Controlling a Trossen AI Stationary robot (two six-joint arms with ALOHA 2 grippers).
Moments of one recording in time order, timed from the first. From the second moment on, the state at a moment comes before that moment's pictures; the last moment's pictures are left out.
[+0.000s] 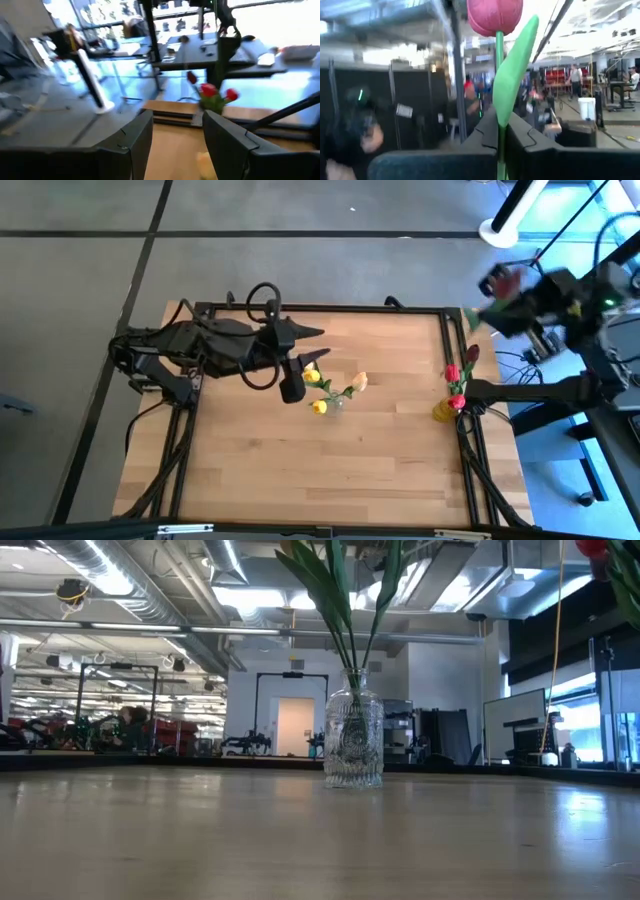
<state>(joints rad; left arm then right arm) -0.25 1.61 2.08 -0.71 -0.63 0.01 -0.35 0.89 1.55 -0.25 -0.62 0.31</state>
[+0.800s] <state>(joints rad) -0.22 1.61 2.08 -0.67 -0.61 -0.26 -0.35 0.09 1.00 -0.57 -0.41 -0.01</state>
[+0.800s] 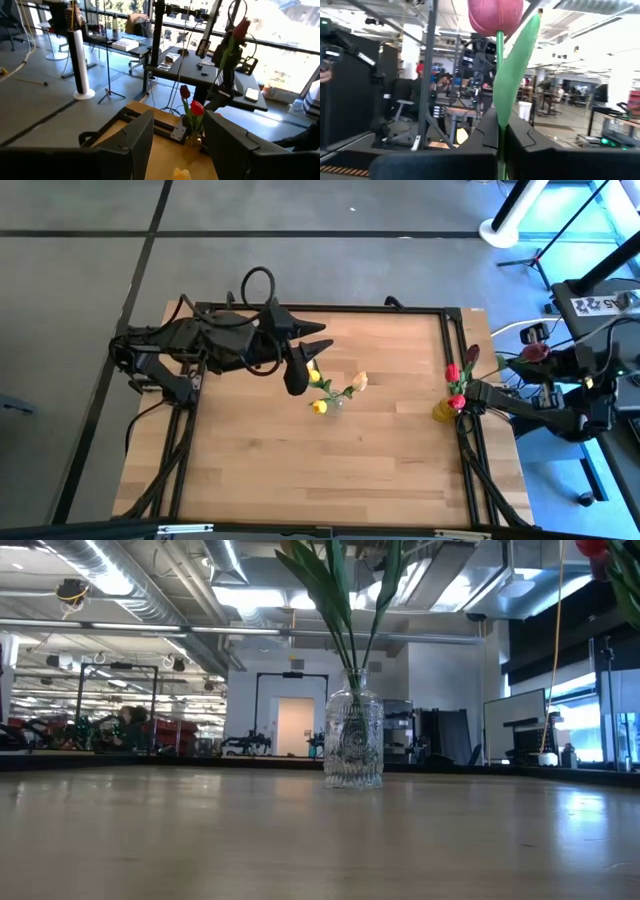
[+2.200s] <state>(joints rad) -0.23 1.65 2.08 -0.64 -0.64 -0.31 -0.35 0.00 0.82 -0.90 -0.45 -0.03</state>
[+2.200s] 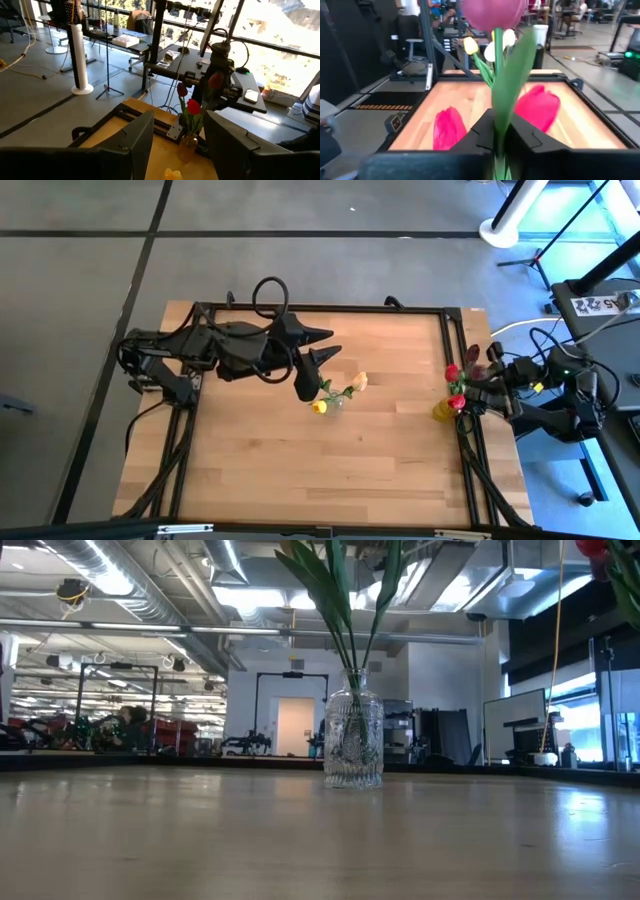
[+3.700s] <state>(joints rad) -0.21 1.16 1.49 -0.65 -0.58 -0.41 -0.35 0.33 1.31 -1.07 0.20 0.15</state>
